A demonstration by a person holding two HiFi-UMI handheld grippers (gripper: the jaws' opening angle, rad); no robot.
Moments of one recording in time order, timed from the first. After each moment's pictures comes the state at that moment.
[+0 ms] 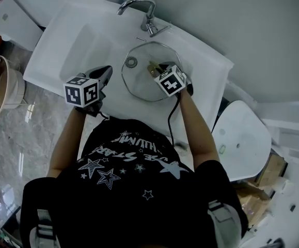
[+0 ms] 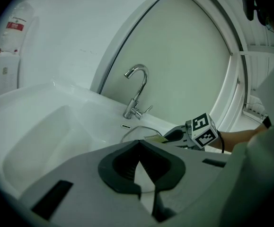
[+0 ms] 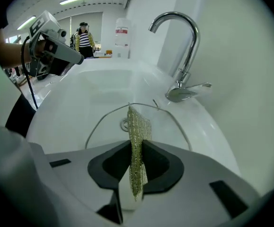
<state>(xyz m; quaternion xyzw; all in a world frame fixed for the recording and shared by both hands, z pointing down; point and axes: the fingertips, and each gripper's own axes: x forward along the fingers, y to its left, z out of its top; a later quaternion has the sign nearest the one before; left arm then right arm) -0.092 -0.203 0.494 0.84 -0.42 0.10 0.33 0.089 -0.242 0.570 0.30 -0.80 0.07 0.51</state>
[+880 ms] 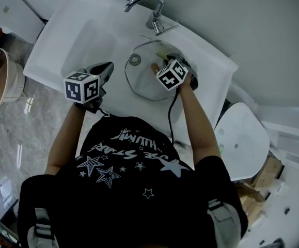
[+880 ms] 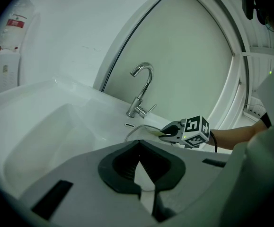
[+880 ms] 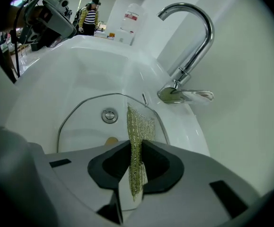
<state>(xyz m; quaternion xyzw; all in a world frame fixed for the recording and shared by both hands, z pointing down) -0.104 -0.213 0.502 0.84 -0.42 0.11 0.34 0.103 -0.290 0.582 0.33 -0.74 -0.04 0.58</state>
